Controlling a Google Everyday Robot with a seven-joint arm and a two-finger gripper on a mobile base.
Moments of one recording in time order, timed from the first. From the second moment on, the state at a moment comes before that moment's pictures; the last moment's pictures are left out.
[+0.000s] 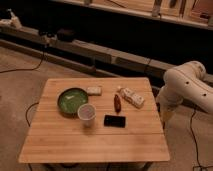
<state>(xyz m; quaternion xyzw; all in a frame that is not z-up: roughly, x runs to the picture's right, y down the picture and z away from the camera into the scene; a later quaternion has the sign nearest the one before) 0.285 0.108 0.684 -0.28 0.02 0.02 0.96</state>
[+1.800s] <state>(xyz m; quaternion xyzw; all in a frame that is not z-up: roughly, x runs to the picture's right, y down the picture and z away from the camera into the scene) 0.286 0.108 0.684 -0.28 0.02 0.02 0.96</state>
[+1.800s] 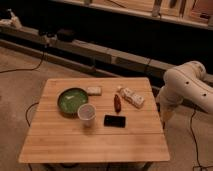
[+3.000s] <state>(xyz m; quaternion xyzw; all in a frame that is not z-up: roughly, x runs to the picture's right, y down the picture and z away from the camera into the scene) 0.293 0.066 0.697 -0.20 -0.08 -0.11 0.97</state>
